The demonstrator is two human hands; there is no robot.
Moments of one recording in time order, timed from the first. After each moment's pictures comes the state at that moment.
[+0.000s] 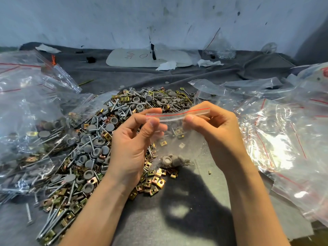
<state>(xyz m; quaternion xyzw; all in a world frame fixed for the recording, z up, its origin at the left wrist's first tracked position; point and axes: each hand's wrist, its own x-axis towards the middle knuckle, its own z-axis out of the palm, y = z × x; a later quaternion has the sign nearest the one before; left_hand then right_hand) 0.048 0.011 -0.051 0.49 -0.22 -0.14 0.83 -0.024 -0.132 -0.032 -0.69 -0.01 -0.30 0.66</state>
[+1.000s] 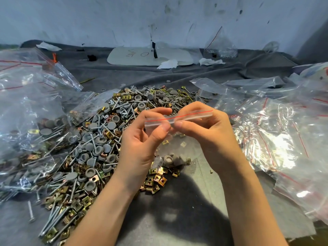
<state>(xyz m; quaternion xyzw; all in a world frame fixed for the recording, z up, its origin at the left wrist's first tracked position) 0.045 0.010 -0.057 0.48 -0.32 -0.12 0.80 -0.021 -0.116 -0.028 -0.63 -0.06 -0.24 0.74</state>
